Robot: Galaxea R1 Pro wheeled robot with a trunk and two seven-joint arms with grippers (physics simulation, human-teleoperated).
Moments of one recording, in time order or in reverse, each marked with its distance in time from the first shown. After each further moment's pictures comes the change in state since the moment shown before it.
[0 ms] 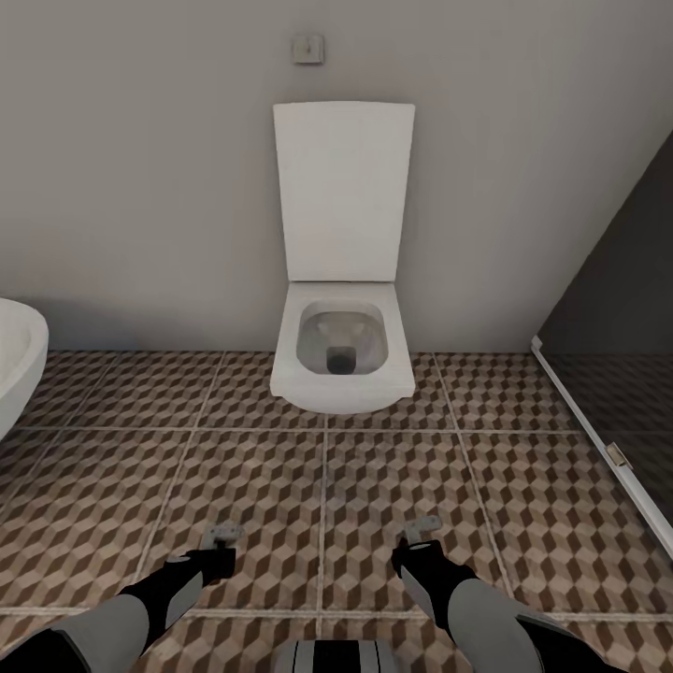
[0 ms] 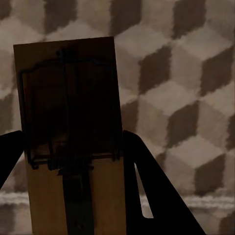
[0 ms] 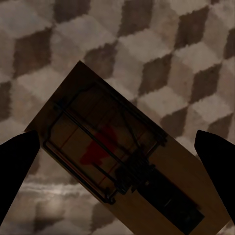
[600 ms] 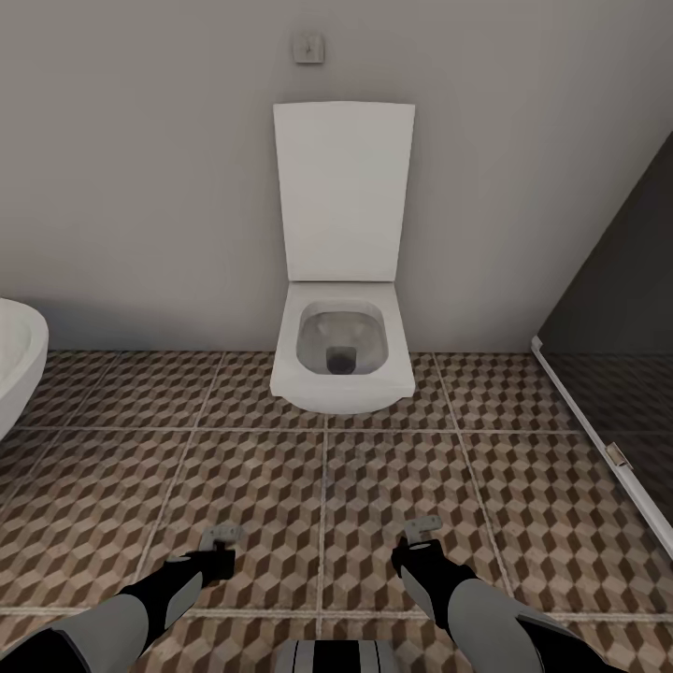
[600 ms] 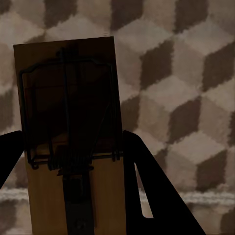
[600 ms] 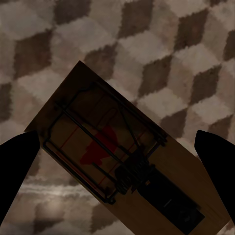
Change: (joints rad) left arm 0.000 0.002 -0.001 -0.001 -0.001 0.015 0.001; right arm 0.000 0.000 0.003 0.000 0.000 -0.004 0.000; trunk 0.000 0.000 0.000
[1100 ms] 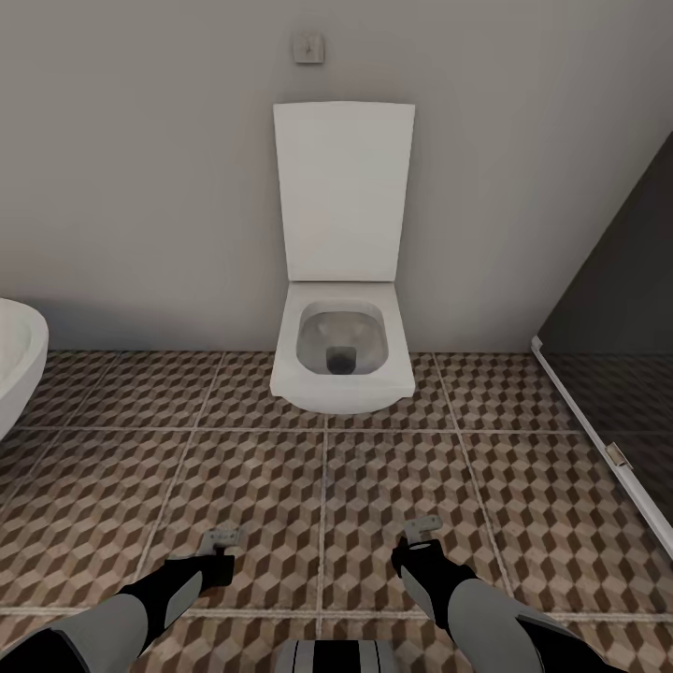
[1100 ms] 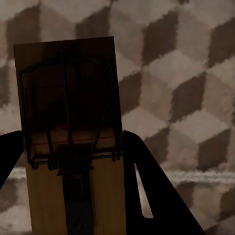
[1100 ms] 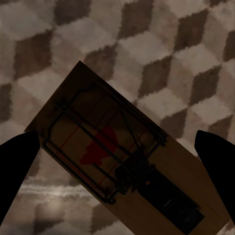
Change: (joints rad) left arm 0.000 0.003 -0.001 -0.006 -0.001 0.082 0.001; right arm 0.000 0.000 0.000 0.000 0.000 -0.002 0.000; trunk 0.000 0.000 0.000
